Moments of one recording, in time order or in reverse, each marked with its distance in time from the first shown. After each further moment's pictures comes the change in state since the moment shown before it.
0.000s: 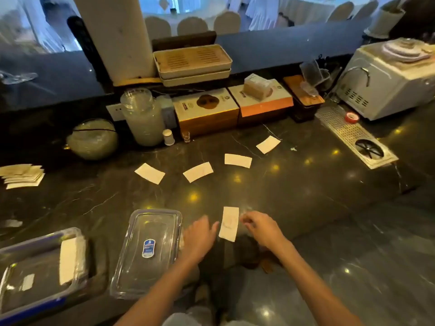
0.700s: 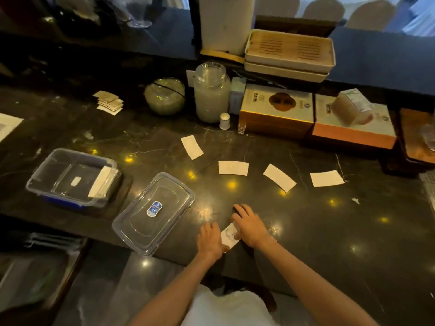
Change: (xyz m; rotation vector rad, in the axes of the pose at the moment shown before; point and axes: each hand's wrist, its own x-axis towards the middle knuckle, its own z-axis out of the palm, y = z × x) left_hand 0.021 0.050 0.084 -0.045 -0.083 -0.528; right_hand 0.129 0.030 0.033 -0.586 -0.387 -0.678
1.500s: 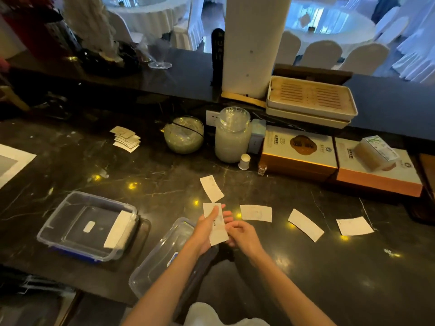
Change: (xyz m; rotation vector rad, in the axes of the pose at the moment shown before) left_hand 0.115 -0.053 -0.162 -1.781 -0.176 0.022; right_hand 0.098 -0.092 -0.109 1.385 0.205 0.455
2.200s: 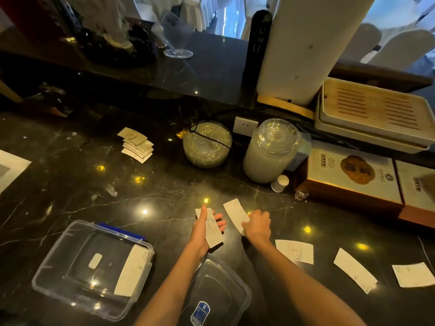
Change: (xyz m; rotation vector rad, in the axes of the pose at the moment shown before) left_hand 0.129 0.087 -0.092 -0.111 0.216 -0.142; right_hand 0.194 -0.055 0.078 -0.819 0.307 0.138
